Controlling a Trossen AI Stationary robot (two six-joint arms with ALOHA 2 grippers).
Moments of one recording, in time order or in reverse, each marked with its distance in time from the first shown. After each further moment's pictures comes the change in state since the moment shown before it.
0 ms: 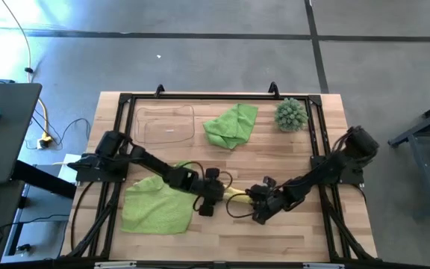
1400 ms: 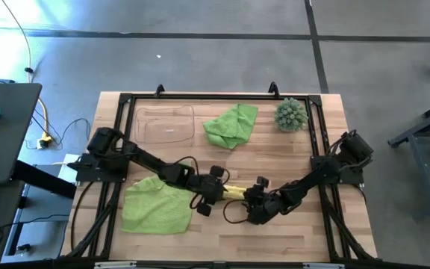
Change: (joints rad) left arm 0.000 -0.105 -0.009 0.088 0.020 0.275; right arm 0.017 0.099 0.012 0.146 0.156 -0.112
